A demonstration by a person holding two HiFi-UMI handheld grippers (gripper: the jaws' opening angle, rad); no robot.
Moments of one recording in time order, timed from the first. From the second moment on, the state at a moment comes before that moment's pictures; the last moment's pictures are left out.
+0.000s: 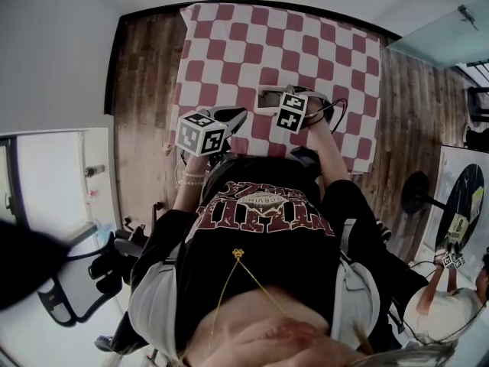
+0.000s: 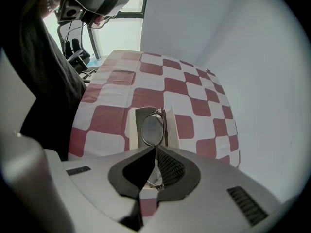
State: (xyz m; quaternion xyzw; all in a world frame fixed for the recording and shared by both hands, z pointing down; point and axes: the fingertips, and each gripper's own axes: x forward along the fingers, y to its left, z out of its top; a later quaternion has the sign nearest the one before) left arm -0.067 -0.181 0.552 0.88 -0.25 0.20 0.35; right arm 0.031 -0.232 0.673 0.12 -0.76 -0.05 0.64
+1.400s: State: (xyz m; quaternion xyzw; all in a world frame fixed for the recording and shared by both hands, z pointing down) left arm -0.055 -0.181 0.570 0.88 -0.22 0.23 0.36; right arm 0.039 -0.234 0.614 0.16 -0.76 -0.07 0.63
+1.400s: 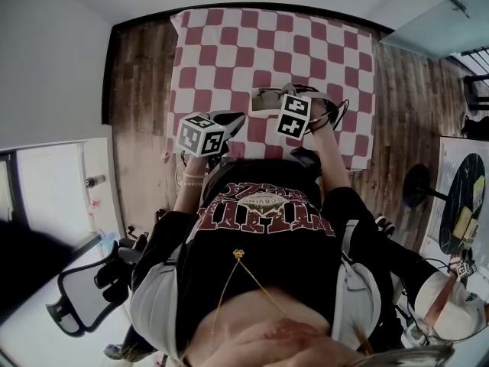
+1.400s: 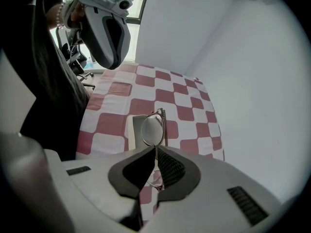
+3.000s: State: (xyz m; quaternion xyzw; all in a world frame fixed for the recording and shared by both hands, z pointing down) left arm -0.043 -0.167 0.589 0.87 -0.20 0.25 0.37; right arm 0.048 -0.215 0.515 0.16 -0.77 -0.10 0.60
